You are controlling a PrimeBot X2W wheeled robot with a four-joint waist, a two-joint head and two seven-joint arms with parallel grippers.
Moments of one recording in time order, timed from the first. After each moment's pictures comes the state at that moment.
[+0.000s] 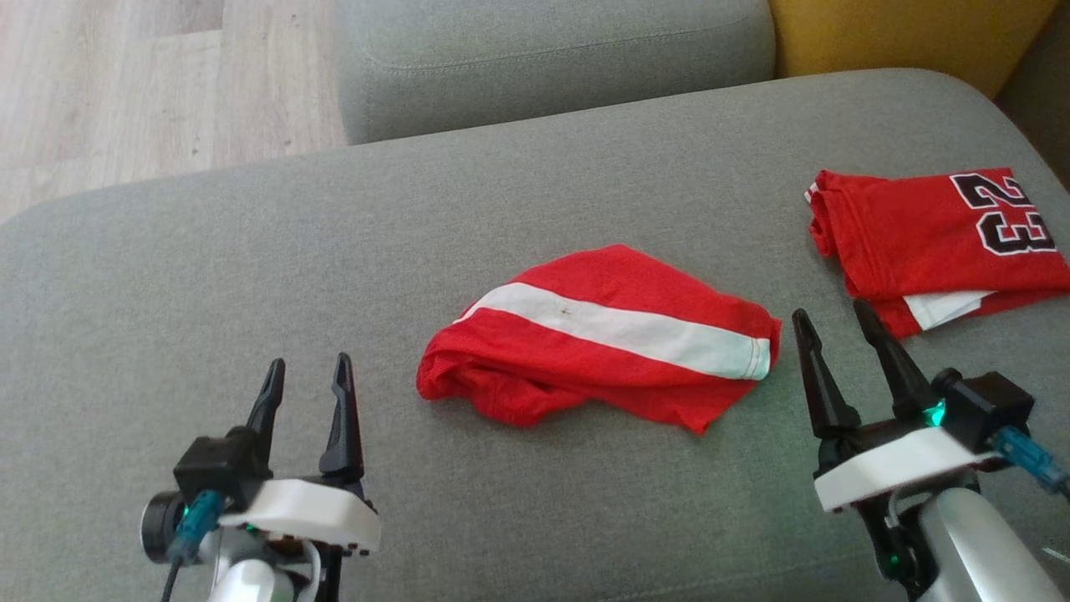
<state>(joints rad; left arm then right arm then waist) 0.00 0.14 -0.30 0.13 -0.32 0.18 -0.25 -0.13 -0.24 0.25 0.30 0.38 0.12 -0.24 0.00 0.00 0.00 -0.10</state>
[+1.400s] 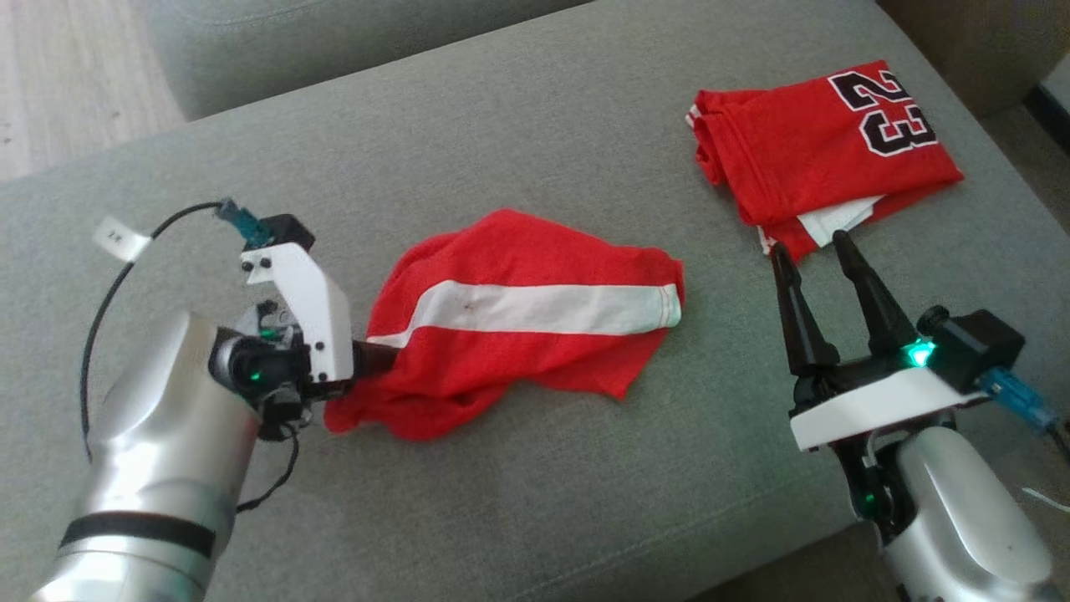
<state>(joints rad) -0.69 0.18 -0.36 0.83 -0.79 -0.12 0.93 -0.25 -0.21 0.29 0.31 0.42 0.12 -0.25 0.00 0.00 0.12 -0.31</state>
